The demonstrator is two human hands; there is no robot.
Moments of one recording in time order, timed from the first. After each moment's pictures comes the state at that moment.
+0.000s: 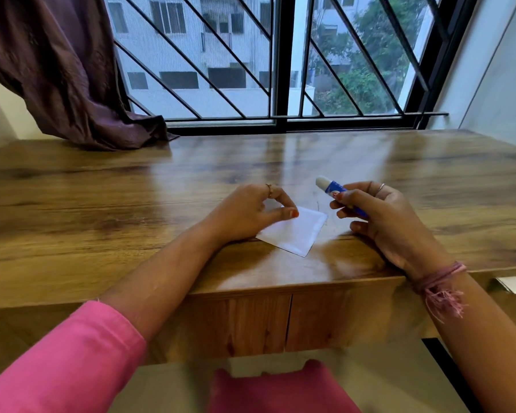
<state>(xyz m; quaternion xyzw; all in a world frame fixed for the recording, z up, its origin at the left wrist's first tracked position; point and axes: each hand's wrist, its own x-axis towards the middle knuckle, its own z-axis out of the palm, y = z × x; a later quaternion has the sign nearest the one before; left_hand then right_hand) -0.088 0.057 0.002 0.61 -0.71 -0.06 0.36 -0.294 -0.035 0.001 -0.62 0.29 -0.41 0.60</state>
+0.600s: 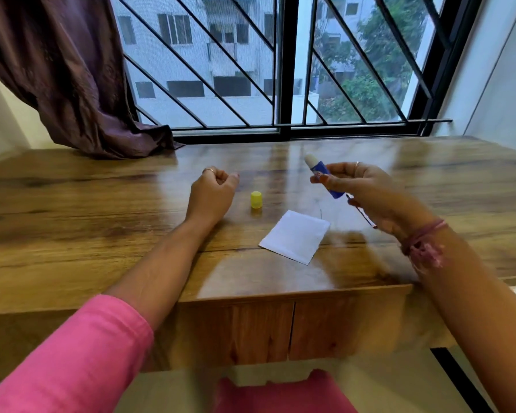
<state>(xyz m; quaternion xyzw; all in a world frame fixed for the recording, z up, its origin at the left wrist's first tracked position) -0.032 0.040 -0.001 0.74 -0.39 -0.02 0.54 -0.267 -0.057 0.038 -0.73 0.28 -0.32 0.53</state>
